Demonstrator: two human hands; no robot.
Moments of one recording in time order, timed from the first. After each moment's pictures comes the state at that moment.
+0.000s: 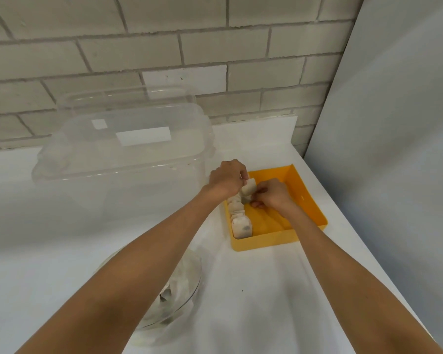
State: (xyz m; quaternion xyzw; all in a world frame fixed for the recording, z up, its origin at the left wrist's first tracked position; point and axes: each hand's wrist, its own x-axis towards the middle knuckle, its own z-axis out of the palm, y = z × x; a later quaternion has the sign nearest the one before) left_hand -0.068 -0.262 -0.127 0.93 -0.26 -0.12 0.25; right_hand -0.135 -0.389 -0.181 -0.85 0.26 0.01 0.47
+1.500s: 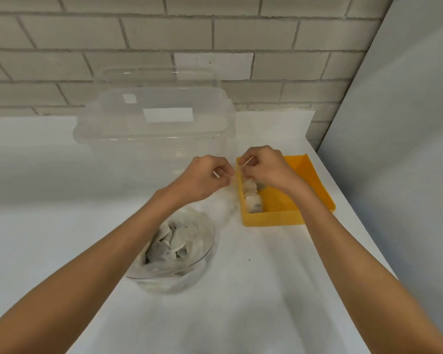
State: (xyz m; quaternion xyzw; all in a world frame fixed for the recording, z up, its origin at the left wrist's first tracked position) left_hand -0.134 -0.137 -0.087 0.88 -0.30 -0.09 0.35; right_hand -0.166 -0.314 -0.089 -0.91 0.08 -0.03 0.40
